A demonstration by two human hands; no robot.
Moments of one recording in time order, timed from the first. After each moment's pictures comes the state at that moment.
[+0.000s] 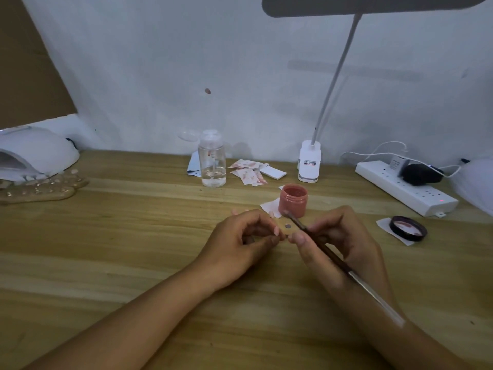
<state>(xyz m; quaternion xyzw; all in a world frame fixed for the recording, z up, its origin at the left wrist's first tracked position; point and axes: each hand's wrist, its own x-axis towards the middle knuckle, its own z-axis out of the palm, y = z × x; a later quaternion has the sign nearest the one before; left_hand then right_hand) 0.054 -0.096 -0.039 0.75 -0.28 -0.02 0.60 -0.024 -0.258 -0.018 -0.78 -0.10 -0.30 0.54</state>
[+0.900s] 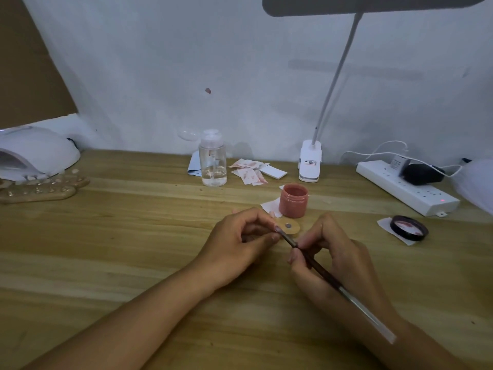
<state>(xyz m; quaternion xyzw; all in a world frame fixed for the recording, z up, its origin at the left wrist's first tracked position) 0.050 -0.095 -0.033 0.74 -0.24 -0.03 0.62 -0.028 -0.258 -0.017 -0.87 -0.12 -0.27 0.40</state>
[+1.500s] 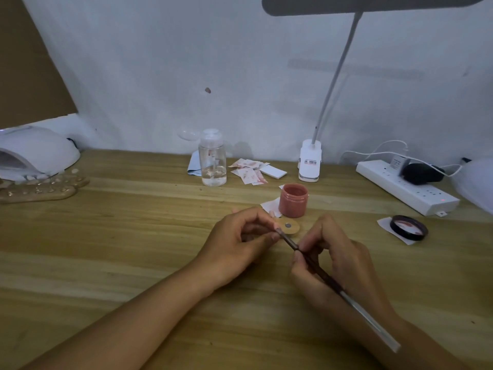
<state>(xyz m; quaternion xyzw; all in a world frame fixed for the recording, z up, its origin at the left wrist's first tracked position) 0.050 -0.095 -0.034 0.74 -0.24 -0.03 0.62 -0.031 -0.256 -0.015 -0.87 -0.12 -0.27 0.39</state>
